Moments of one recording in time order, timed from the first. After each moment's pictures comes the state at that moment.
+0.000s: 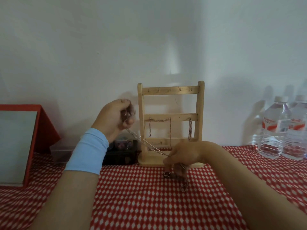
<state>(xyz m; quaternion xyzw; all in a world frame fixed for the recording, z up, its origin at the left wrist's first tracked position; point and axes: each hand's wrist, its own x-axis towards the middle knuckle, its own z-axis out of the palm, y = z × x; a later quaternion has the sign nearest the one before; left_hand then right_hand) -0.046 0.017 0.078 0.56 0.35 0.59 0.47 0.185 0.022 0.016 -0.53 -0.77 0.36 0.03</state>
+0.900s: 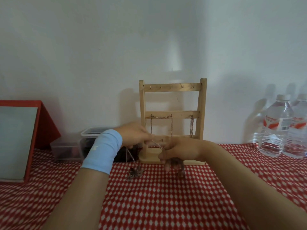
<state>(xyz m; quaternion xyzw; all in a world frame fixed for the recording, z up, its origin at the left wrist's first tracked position) -0.027 0.023 0.051 0.77 0.58 0.15 0.20 0.175 0.024 0.011 -0.45 -0.78 0.41 0.11</state>
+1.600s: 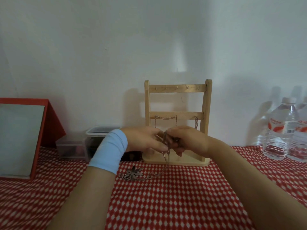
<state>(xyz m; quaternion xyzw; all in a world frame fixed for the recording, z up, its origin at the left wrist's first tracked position) -0.024 0.015 0.048 0.78 0.47 0.13 0.40 0.175 0.021 0.023 -0.40 -0.76 0.43 0.28</state>
